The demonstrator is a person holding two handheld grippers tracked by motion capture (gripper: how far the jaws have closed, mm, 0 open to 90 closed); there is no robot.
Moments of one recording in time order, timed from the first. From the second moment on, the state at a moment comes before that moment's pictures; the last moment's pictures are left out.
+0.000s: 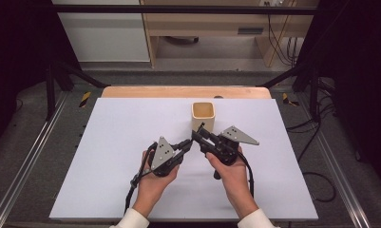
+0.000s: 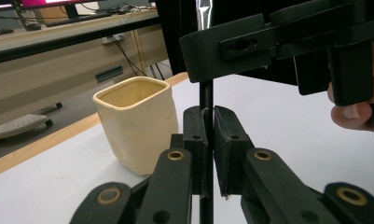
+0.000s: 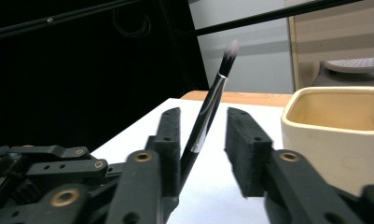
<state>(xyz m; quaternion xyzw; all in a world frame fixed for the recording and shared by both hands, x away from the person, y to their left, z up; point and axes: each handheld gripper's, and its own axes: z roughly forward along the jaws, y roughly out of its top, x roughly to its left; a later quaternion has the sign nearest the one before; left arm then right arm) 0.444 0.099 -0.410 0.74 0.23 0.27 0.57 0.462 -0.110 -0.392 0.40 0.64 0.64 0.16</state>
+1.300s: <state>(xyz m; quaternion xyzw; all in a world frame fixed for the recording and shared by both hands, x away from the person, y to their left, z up) 0.435 0.146 -0.421 0.74 0.26 0.28 0.56 0.463 -0.148 -0.377 0.36 0.68 0.60 0.24</state>
